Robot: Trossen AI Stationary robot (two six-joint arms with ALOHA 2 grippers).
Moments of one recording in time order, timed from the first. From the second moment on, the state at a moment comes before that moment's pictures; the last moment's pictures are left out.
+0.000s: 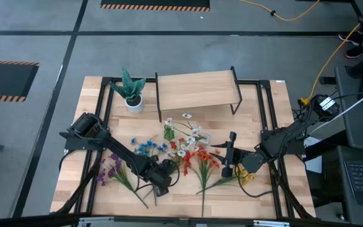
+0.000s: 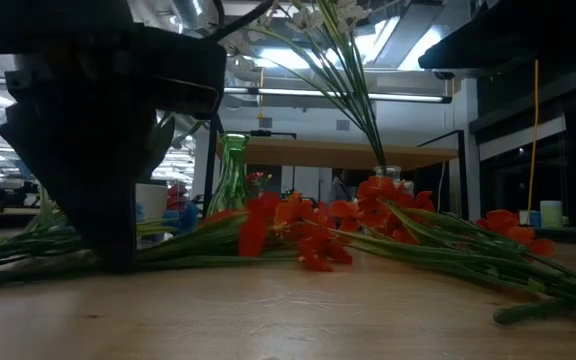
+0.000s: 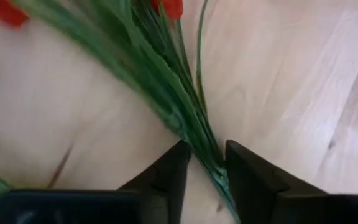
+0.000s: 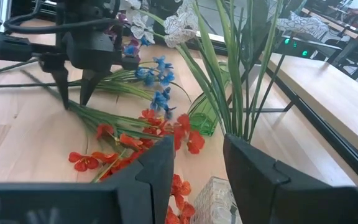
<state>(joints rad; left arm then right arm) -0.52 1.93 1.14 -0.49 -0.15 -0.93 0.64 1.28 0.58 0.23 0.86 0.10</state>
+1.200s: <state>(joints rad) -0.56 1.60 1.13 -0.73 -0.27 -1.01 0.64 1.28 0.58 0.21 0.86 0.10</state>
